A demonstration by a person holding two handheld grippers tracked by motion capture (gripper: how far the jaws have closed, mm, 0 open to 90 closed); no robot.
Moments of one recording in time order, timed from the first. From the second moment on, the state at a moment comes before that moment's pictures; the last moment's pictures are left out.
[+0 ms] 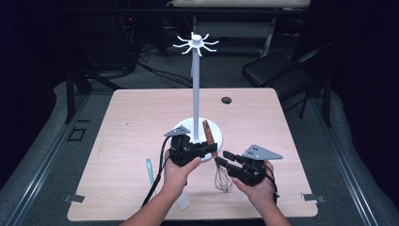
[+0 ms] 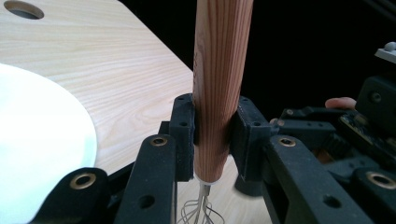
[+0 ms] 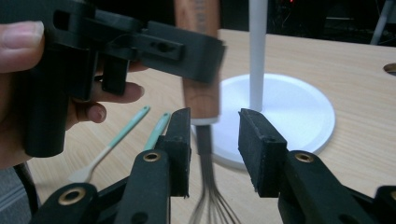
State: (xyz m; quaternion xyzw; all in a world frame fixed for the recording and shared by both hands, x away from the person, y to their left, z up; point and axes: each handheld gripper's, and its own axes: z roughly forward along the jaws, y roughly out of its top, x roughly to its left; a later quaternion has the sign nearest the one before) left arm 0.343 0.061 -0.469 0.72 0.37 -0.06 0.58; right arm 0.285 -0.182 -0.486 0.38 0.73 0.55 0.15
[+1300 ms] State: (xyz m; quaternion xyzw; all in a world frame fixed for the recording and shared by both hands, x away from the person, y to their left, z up) left arm 0.380 0.087 -0.325 0.81 0.21 0.02 0.54; right arm 0.323 -0.209 -0.551 0.48 0.76 0.40 0.17
